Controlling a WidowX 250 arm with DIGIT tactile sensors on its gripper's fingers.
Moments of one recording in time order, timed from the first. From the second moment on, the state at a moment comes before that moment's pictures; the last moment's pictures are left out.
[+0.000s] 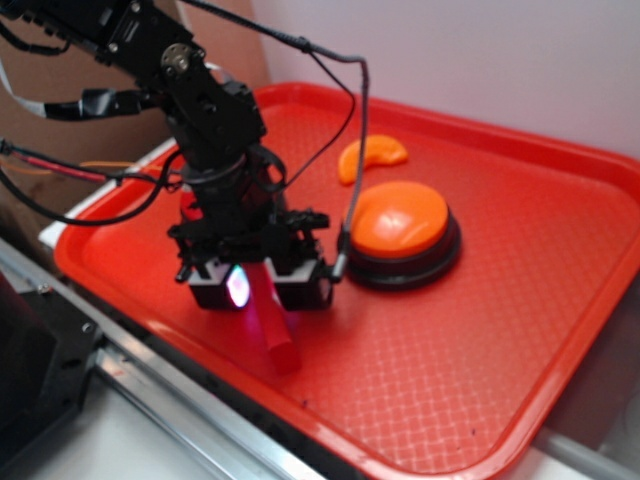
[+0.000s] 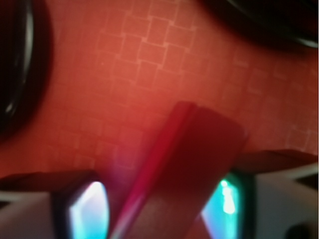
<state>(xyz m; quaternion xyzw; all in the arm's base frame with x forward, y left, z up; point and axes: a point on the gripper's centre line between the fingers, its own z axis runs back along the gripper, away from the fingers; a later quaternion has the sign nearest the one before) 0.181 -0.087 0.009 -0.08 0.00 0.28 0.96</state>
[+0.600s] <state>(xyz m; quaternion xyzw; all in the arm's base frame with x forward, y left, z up) 0.187 -0.063 0.088 -0.09 0.00 0.20 0.98</state>
